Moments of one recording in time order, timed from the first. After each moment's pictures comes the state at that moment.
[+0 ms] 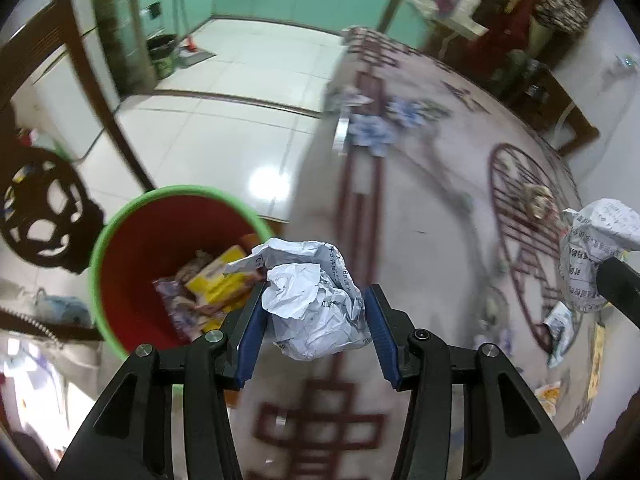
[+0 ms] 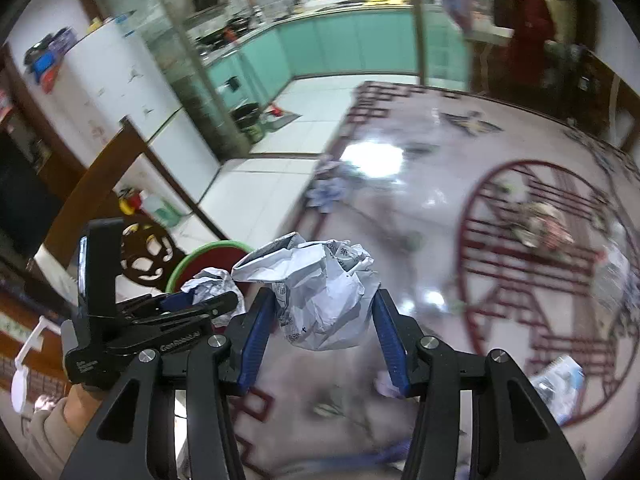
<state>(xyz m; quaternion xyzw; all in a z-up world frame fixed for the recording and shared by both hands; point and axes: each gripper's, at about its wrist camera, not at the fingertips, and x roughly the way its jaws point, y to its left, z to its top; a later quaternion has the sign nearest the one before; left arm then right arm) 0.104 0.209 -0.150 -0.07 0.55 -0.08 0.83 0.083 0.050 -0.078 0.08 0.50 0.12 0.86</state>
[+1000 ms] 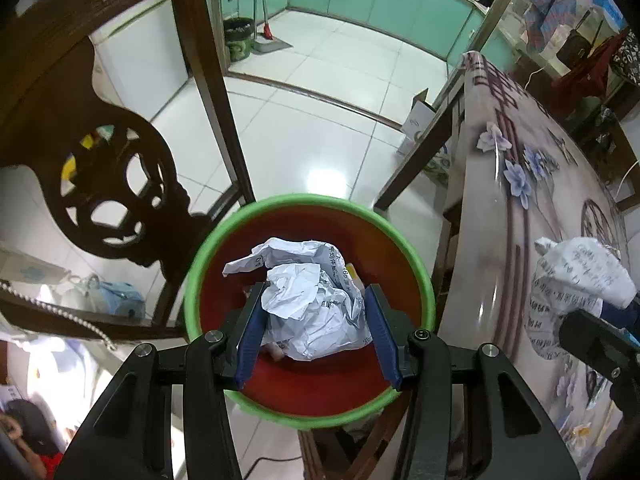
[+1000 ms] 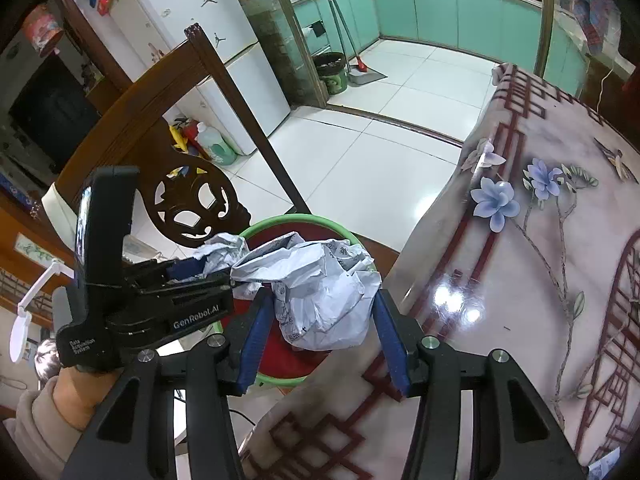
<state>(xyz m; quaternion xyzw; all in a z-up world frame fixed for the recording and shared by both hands) 0.132 0.317 -0.177 -0.09 0.55 0.02 0.83 0.153 0.201 -0.146 0.01 0.54 0.25 0.80</state>
